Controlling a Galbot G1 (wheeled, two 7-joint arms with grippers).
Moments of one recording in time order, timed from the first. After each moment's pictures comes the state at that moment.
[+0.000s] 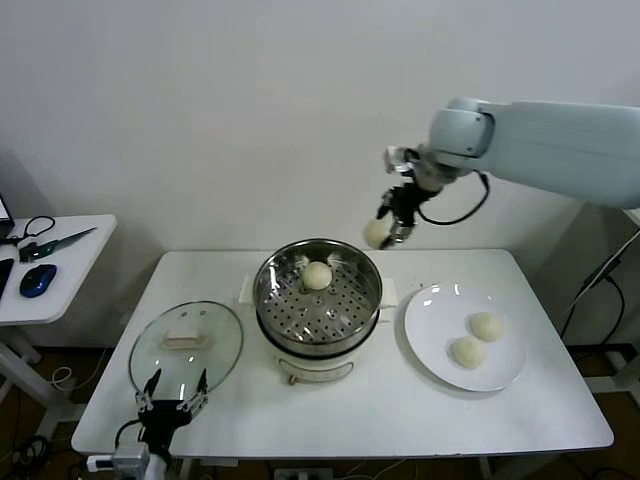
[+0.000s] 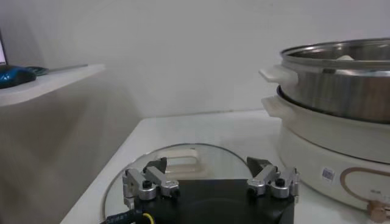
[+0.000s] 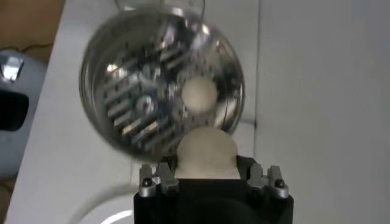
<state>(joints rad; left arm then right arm) 1.68 -1.46 -0.68 -2.02 -0.08 0.15 0.01 1.02 1.09 -1.69 1.35 0.93 -0.38 -0.86</state>
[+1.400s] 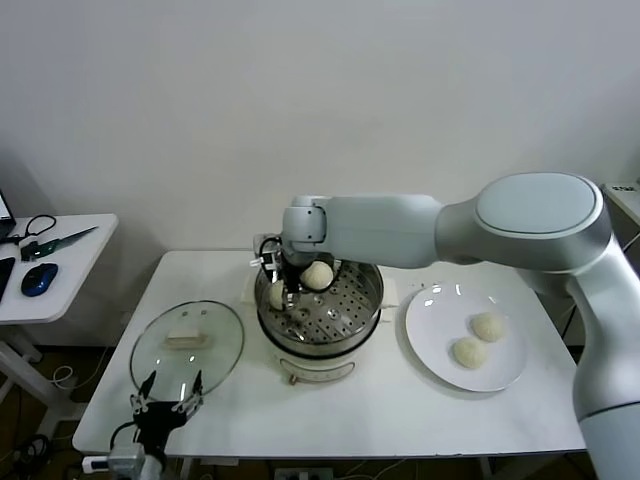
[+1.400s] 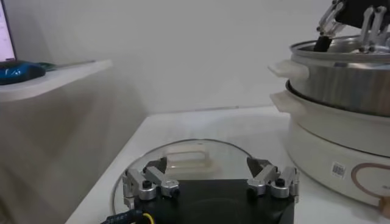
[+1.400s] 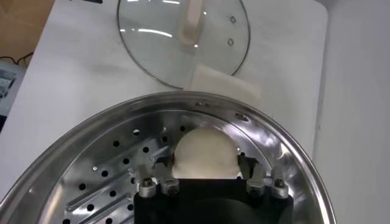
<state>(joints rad) 1.68 -1.47 -0.70 -2.01 -0.08 0.16 0.01 0.63 1.49 -1.59 1.10 0.85 -0.48 -0.70</state>
